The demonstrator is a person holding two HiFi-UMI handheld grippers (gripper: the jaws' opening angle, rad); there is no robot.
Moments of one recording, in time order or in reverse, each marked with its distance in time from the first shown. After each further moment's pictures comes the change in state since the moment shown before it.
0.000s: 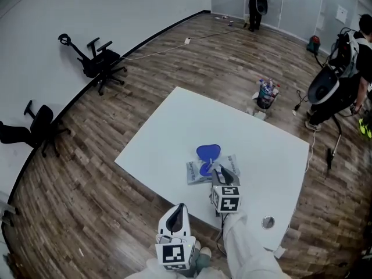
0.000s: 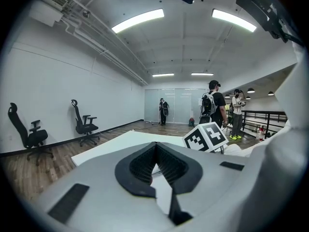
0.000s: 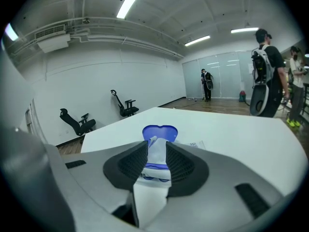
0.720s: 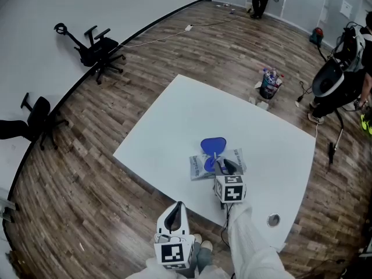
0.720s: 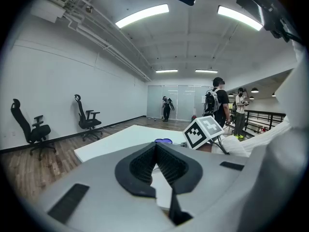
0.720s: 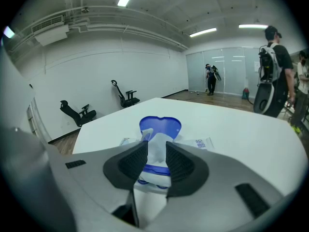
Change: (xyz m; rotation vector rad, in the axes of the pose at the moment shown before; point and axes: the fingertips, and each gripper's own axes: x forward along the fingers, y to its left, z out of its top) left arm 0.008 0.025 -0.024 -0.024 0.020 0.028; right arm 0.033 -0.002 -0.013 -0.037 0.111 0.009
